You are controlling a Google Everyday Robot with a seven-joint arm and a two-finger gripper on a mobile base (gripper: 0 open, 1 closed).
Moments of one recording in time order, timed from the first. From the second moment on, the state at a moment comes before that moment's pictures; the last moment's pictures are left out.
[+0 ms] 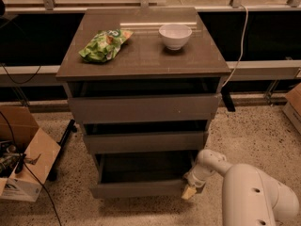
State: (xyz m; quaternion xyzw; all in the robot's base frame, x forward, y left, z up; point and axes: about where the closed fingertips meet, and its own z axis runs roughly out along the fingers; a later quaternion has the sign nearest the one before) arm 0.556 -0.206 0.165 -0.62 0.76 0.20 0.06
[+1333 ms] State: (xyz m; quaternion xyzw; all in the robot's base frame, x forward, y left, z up) arm 0.497 -0.221 0.155 -0.55 0.80 0.22 0.05
